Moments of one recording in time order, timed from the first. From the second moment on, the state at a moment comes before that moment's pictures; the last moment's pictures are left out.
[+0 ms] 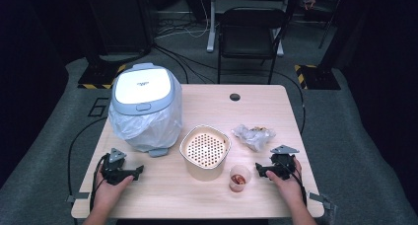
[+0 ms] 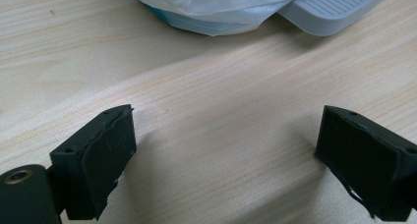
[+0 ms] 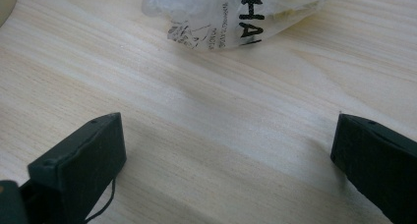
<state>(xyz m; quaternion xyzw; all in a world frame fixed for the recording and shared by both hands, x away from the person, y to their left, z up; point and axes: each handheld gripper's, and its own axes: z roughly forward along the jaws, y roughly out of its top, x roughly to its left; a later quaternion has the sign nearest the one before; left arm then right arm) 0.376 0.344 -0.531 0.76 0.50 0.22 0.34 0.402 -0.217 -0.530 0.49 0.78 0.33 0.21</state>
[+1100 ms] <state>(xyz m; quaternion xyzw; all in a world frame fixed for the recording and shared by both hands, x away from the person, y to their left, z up) 0.364 0.280 -0.486 0.83 0.37 0.27 0.33 0.402 -0.218 -0.530 0.49 0.78 0.33 0.21</state>
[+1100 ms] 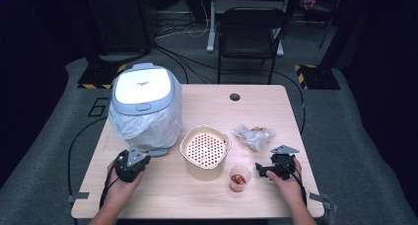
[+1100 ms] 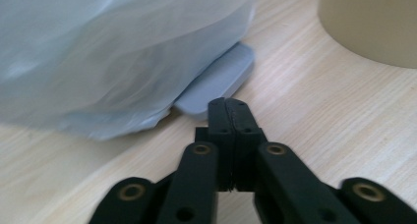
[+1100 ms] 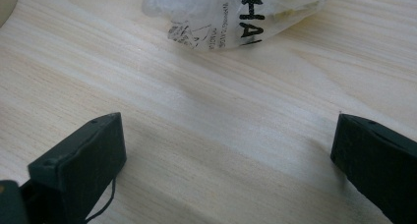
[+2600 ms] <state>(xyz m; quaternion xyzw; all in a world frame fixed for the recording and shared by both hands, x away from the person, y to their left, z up) 0.401 0.247 -0.497 0.87 0.29 0.31 0.24 0.402 -0.217 -0.530 0.49 0.78 0.33 0.21</state>
